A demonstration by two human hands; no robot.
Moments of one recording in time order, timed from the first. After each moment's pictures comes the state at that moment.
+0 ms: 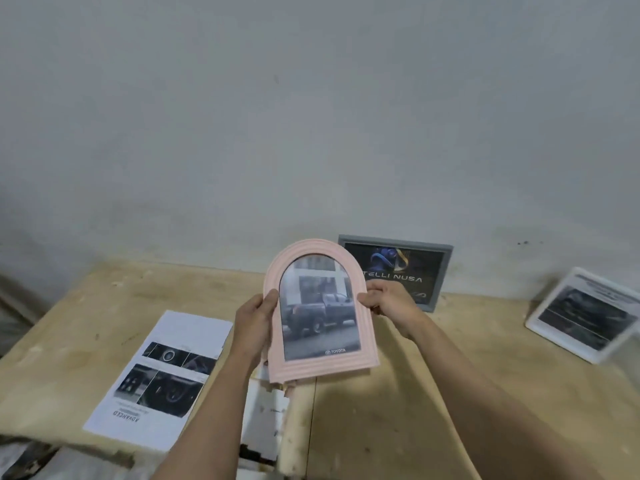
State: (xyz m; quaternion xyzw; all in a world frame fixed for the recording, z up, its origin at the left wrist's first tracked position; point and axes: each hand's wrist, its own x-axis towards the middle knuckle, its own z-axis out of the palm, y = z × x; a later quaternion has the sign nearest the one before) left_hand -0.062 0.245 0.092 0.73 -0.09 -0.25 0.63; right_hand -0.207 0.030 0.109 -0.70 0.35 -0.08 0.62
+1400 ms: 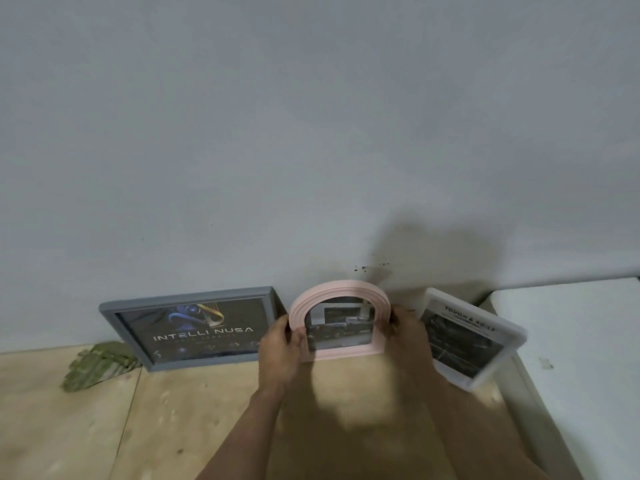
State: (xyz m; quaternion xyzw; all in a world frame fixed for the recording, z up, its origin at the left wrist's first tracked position) left_hand -0.257 -0.209 -0.012 0.85 -0.27 -0.20 0.40; right_hand -0.433 -0.354 -0.017 -0.76 0.52 -0.13 0.37
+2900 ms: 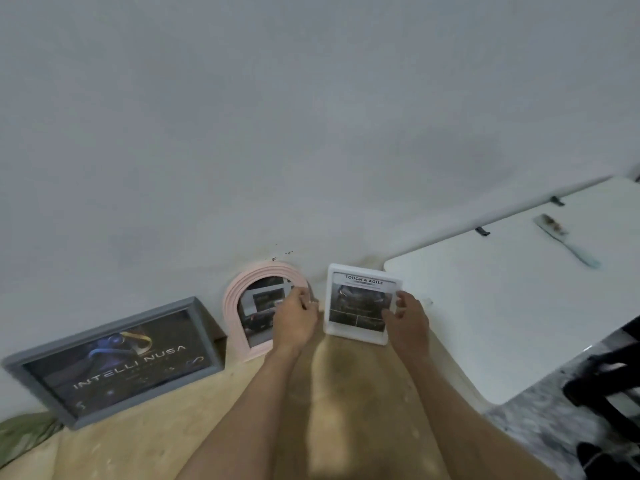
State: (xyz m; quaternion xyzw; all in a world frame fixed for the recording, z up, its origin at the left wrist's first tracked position) left_hand -0.380 -0.262 0.054 0.78 -0.43 -0.28 0.37; right_hand -0.577 -0.307 0.041 -0.59 0.67 -0.32 0.33
